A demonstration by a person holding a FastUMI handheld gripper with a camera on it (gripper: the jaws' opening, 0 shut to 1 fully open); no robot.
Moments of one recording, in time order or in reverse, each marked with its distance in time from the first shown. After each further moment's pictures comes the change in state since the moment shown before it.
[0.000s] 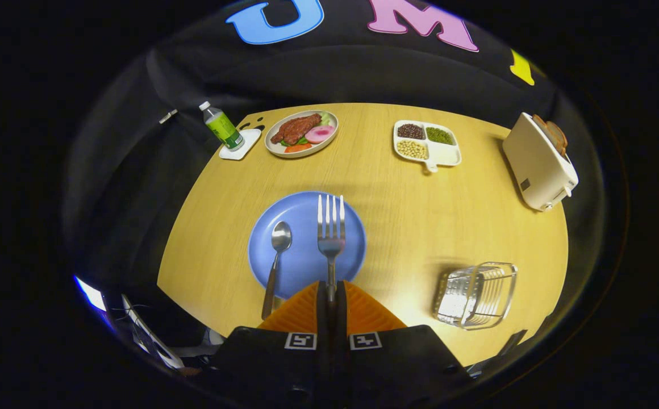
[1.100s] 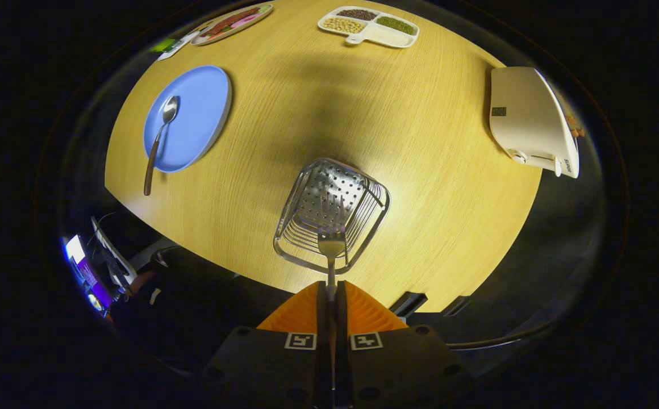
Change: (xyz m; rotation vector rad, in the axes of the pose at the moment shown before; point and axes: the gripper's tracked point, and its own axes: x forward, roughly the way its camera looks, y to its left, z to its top) arm -0.028 -0.180 -0.083 -0.155 0.832 -0.170
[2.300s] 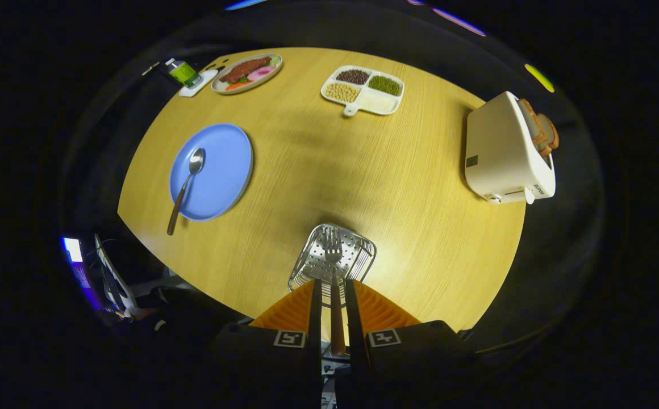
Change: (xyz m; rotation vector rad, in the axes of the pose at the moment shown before) arm -0.060 0.015 0.038 0.041 -0.550 0.033
